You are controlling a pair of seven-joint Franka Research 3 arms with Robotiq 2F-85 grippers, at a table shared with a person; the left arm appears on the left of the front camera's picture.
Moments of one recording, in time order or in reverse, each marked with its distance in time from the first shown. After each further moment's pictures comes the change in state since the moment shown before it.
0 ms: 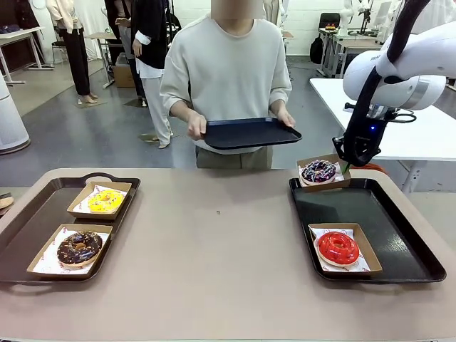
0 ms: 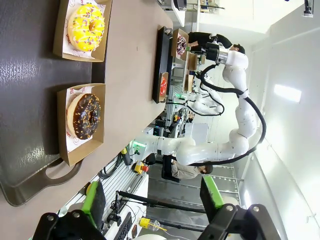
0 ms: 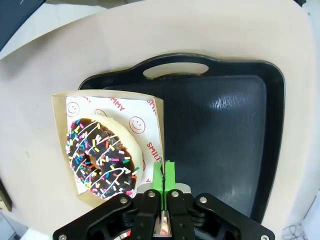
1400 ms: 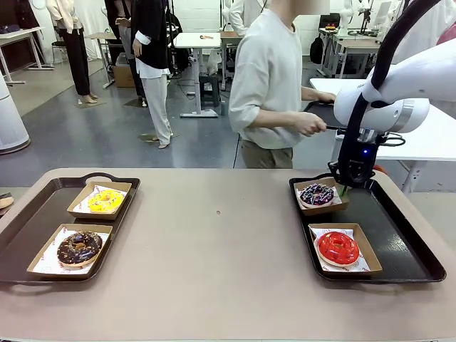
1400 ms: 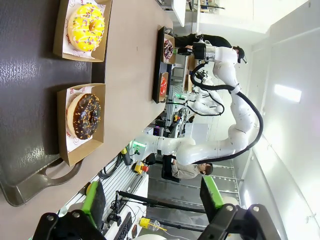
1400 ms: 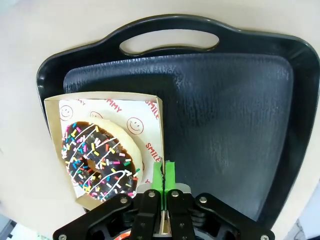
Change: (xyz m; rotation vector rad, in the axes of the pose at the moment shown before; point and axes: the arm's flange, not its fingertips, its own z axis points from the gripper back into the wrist) left arm 0.000 0.000 0.000 0.000 0.000 0.000; right arm -0.006 -0.006 -0.066 -0.030 0.119 0.018
